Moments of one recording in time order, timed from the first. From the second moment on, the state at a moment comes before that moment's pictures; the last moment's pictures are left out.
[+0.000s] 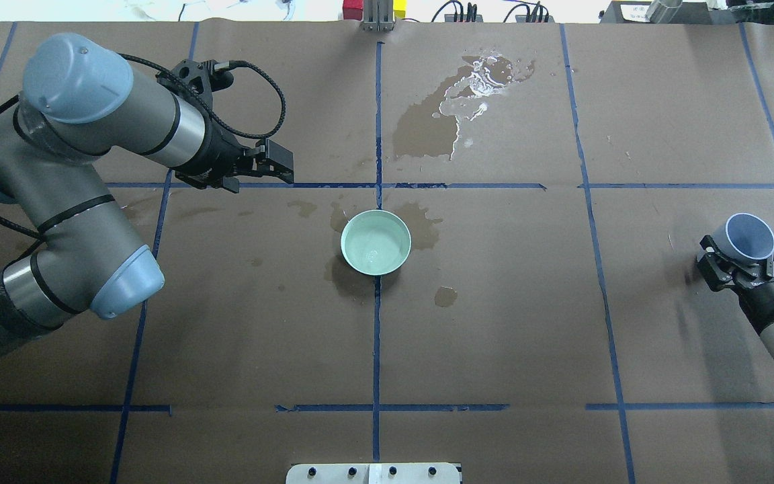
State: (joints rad) left arm -0.76 -2.09 -1.76 -1.94 -2.08 -1.23; right arm 0.32 -1.84 1.44 -0.09 0.64 1.23
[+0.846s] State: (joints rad) left arm -0.76 -2.09 -1.77 -1.94 -2.08 -1.23; right arm 0.32 -1.85 1.44 0.02 0.65 1.22
